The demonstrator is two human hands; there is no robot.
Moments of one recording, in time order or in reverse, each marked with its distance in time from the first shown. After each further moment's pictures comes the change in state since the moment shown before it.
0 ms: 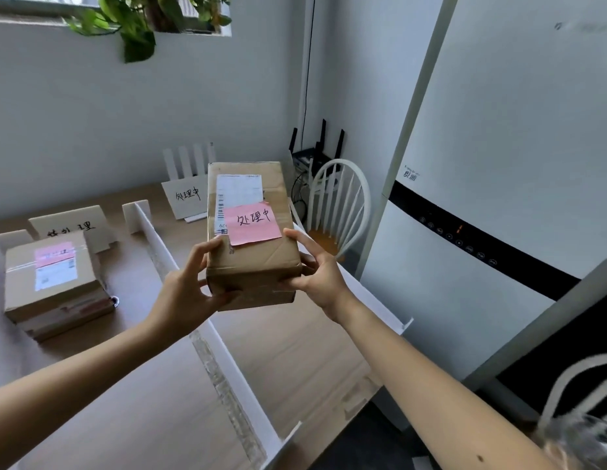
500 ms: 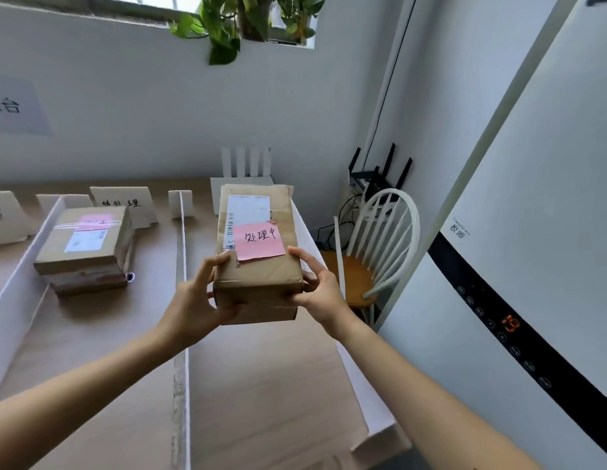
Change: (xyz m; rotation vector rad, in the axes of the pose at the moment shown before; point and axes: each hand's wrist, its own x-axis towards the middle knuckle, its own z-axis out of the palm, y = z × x) left_hand 0.037 0.005 0.089 0.009 0.207 -0.302; right_hand 0.091 0.030 -0.085 0.027 -0.327 0.070
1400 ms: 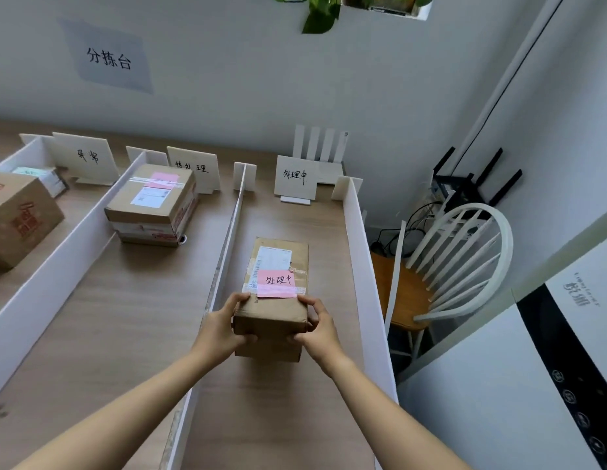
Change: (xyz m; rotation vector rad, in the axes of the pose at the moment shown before) left_hand -0.038 -0.085 0.071 0.119 -0.008 -0.569; right_hand 0.064 0.132 0.002 -0.136 -0.128 0.289
